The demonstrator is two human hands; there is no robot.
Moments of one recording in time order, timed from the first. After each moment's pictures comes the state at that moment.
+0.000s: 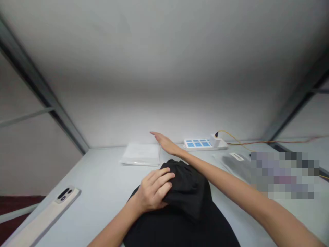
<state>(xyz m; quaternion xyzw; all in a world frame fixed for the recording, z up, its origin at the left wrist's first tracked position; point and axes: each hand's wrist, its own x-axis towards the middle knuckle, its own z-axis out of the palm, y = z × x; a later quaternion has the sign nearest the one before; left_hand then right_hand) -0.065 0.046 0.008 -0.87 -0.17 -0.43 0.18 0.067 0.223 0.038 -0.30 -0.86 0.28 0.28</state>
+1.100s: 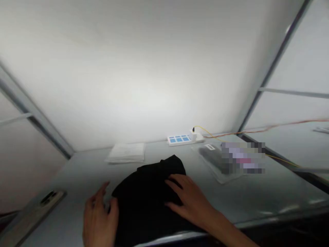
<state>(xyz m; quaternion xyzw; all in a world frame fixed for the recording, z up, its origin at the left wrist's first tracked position) -0.086 -0.062 0.005 -0.51 -0.78 -0.35 0.08 0.205 -0.010 -0.012 -0.39 -0.86 0.14 0.30</state>
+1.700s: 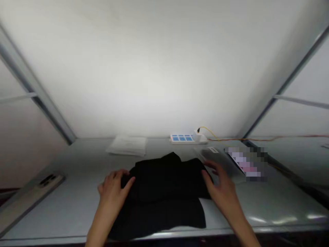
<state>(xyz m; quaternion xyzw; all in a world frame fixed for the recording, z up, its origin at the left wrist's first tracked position) -0.071 -0.025 0.010 -0.58 -0.79 -0.21 -0.06 0.271 0.010 0.000 -0.58 -0.63 0.09 0.51</state>
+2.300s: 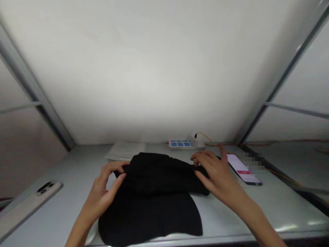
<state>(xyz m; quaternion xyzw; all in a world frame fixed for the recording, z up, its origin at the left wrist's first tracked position) -0.103 -0.025 0.051 -0.71 -0.53 -0.47 -0.08 0.274 0.022 0.084 -0.43 -0.86 -0.09 0.27</state>
